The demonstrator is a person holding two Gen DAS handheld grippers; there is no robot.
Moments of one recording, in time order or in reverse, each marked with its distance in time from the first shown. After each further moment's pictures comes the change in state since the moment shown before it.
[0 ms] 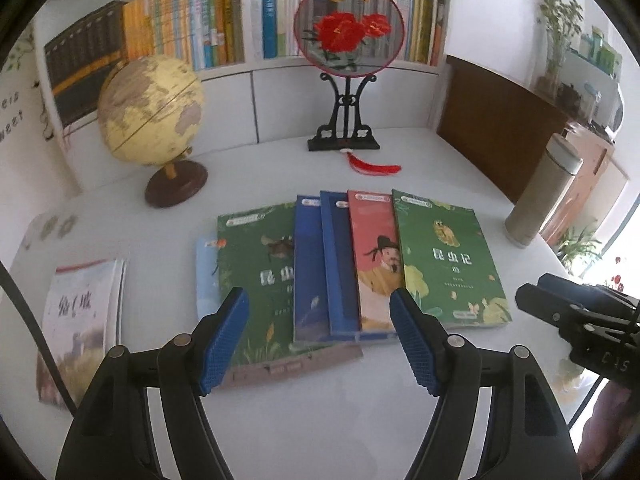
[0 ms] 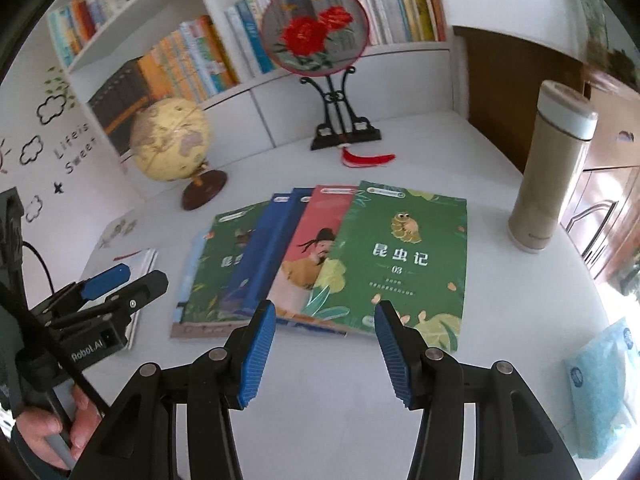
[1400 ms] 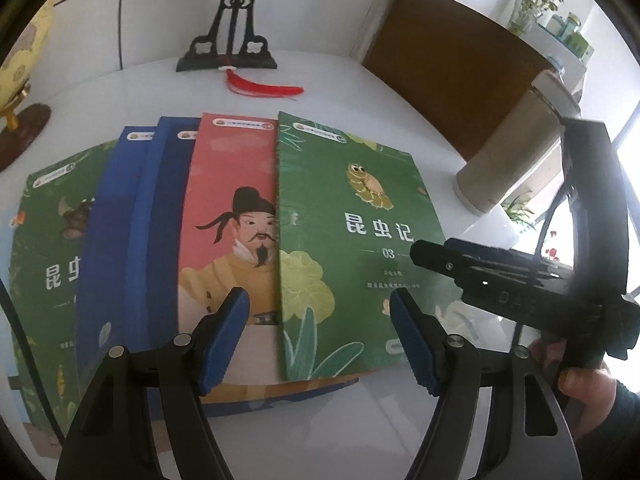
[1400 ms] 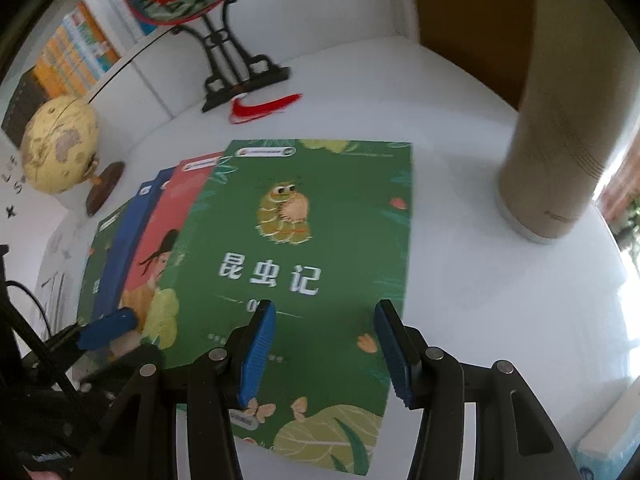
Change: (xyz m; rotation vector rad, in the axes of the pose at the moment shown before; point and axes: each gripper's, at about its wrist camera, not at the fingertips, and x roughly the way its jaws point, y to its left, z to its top) left arm 0.143 -0.079 -0.011 -0.004 0.207 -0.360; right arm 0.130 -0.114 0.023 0.106 0.173 -0.098
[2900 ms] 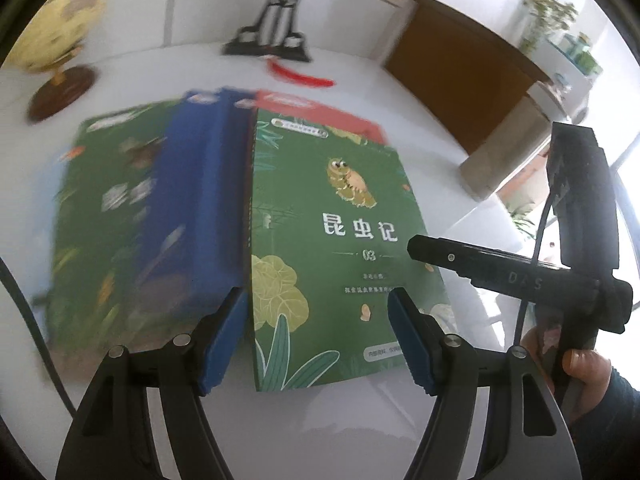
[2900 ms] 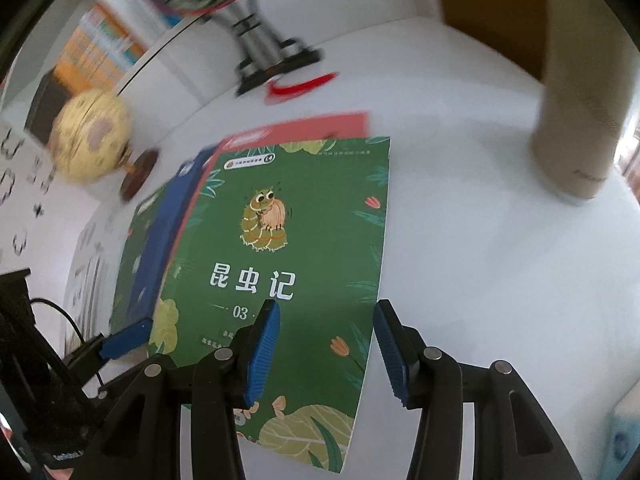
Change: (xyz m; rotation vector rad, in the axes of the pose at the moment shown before) left arm -0.058 0.025 -0.048 -0.107 0.001 0.028; right arm -0.003 0.020 -0.023 0.002 0.062 0.149
